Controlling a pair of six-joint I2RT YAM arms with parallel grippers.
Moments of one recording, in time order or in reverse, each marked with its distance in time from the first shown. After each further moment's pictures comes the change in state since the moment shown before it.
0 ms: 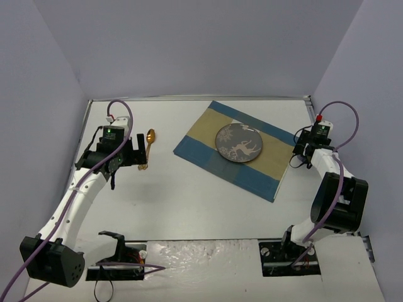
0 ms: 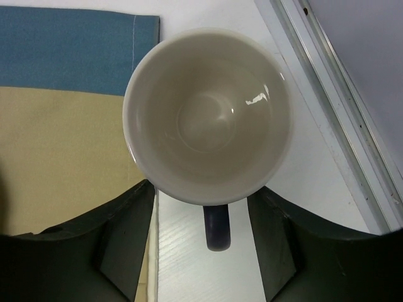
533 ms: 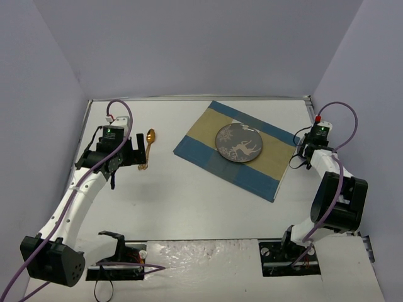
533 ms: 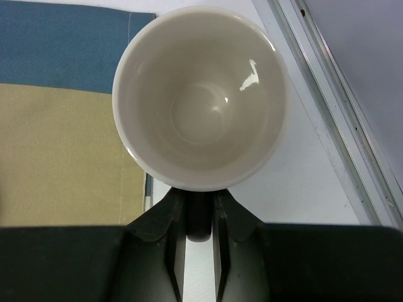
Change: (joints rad) left arm 0.005 0.004 0.000 0.000 -0.003 0.000; right arm 0.000 0.002 -0.019 0.028 0.008 -0.024
